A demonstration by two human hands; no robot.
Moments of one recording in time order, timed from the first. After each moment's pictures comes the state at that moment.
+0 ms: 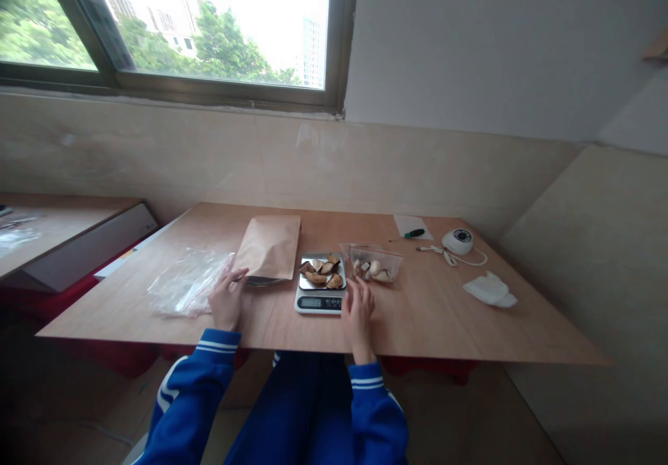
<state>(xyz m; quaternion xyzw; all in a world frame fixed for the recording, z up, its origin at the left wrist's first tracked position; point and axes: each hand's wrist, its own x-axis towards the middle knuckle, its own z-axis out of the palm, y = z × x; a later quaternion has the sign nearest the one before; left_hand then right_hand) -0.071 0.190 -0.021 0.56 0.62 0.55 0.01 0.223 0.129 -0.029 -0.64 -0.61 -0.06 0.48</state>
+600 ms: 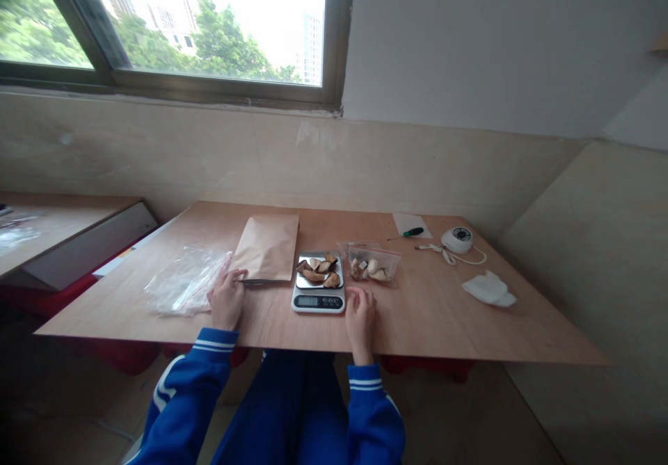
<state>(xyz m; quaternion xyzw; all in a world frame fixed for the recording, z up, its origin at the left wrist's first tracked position) -0.064 0.188 -0.022 0.59 0.66 0.47 -0.02 0.234 0.123 -0.035 -0.65 -0.54 0.03 0.53</state>
